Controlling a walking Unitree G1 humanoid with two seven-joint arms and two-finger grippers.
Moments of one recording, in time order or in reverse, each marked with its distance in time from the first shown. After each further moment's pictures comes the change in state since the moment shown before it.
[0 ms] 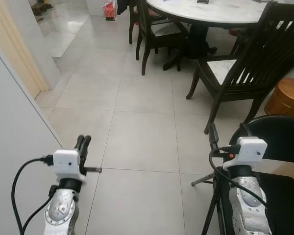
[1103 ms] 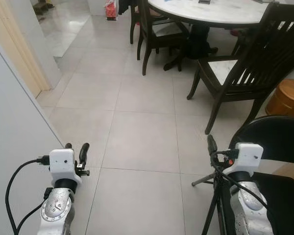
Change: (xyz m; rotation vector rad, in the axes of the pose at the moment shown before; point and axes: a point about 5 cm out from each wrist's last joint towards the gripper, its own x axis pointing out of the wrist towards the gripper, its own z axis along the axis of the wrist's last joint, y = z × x) left arm 0.008 0.010 -0.002 0.009 0.122 0.042; right arm -0.005 -0.013 -0.014 0.052 0.147 -0.049
